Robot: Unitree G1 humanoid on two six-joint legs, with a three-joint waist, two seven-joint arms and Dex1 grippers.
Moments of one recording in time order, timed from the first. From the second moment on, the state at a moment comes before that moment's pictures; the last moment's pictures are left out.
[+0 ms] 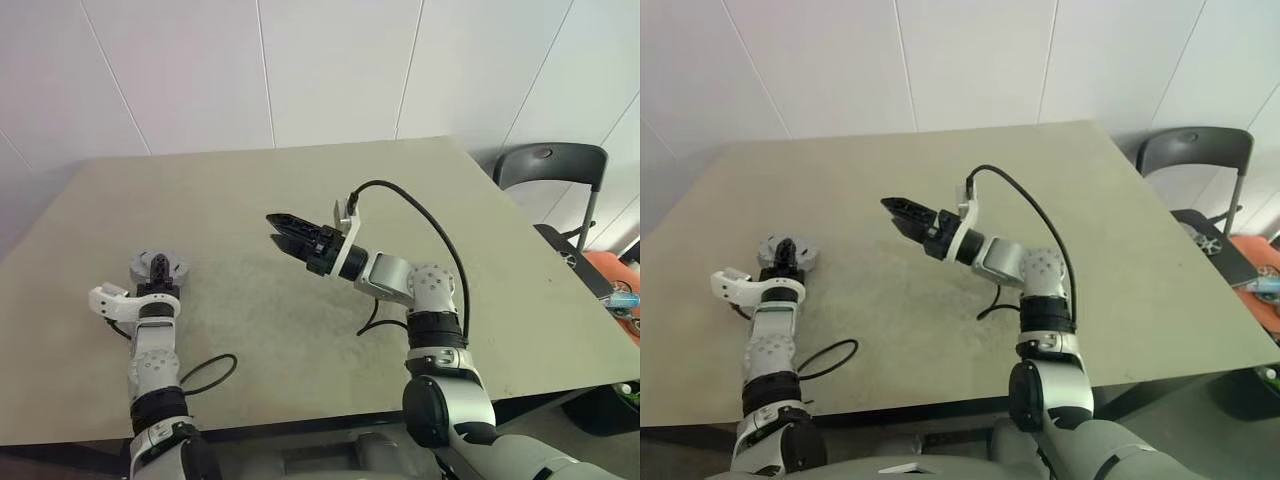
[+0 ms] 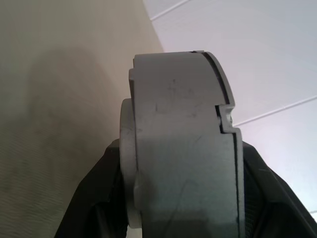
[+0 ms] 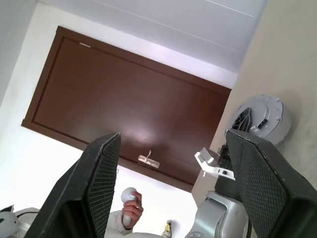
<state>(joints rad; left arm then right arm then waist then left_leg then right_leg) -0.33 0.07 0.68 0.39 -0.99 0.15 -0.12 -0.72 0.11 -0.32 0.38 1.14 1.19 0.31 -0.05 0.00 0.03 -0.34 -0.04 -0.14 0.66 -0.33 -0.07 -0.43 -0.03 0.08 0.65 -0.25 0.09</state>
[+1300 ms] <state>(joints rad) -0.42 0.15 0.70 0.62 -0.81 -0.12 0.10 -0.71 0.11 -0.28 0.37 1.14 1.19 0.34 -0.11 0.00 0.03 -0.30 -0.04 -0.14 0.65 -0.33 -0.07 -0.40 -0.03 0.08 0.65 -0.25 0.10</state>
